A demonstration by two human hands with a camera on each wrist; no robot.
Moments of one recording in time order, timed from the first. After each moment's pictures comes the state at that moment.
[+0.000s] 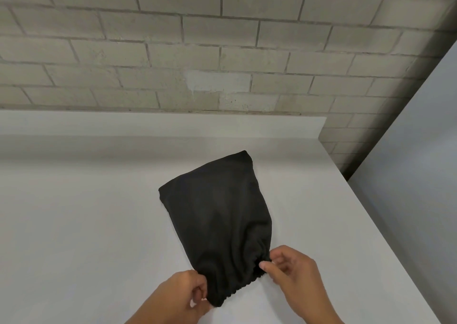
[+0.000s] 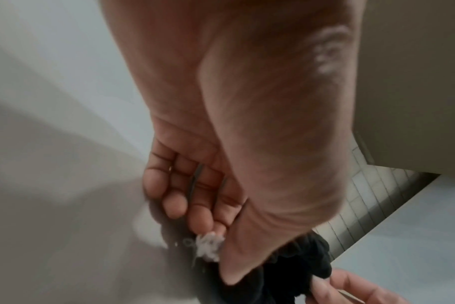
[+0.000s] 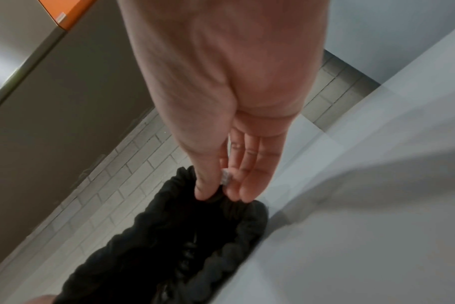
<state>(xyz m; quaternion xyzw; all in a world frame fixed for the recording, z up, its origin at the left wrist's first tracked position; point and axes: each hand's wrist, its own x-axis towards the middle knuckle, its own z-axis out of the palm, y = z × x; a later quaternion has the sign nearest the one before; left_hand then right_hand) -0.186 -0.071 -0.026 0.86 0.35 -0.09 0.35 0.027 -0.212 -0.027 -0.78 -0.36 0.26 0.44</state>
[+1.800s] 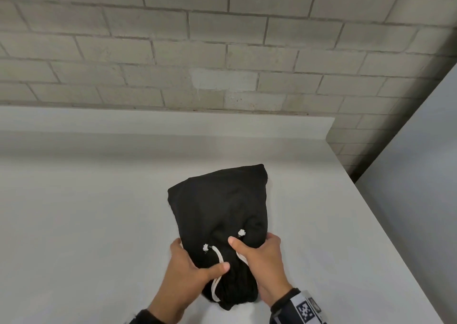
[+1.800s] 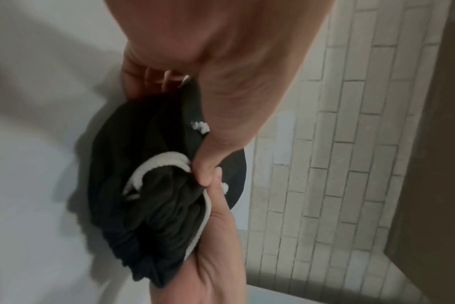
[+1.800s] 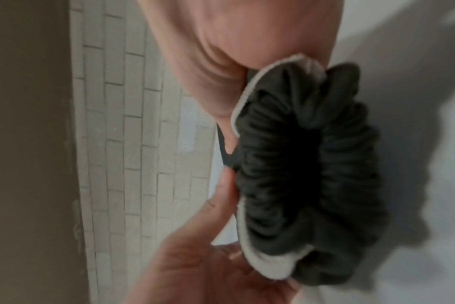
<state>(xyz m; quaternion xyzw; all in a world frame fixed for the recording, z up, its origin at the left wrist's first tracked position) -0.159 -0.066 -0.017 0.53 0.55 0.17 0.62 -0.012 -0.134 -0.021 -0.72 -0.09 0.41 0.55</state>
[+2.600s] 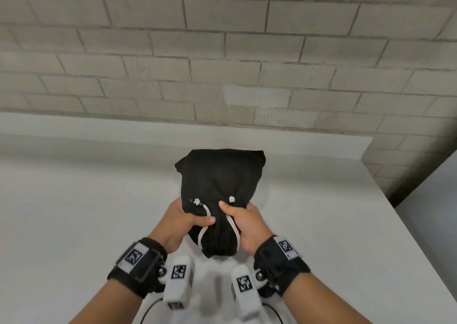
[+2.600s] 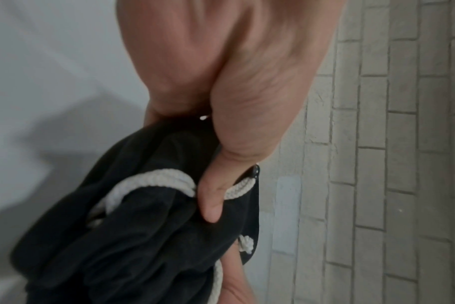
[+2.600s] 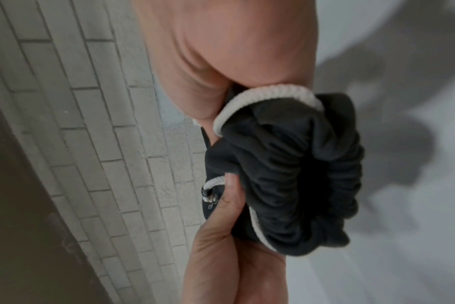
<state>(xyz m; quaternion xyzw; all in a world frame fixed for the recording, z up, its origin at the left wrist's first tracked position) -0.173 0.069 0.016 0.53 0.42 0.27 0.68 -0.018 0.011 -0.011 -0.51 -0.15 0.58 0.62</state>
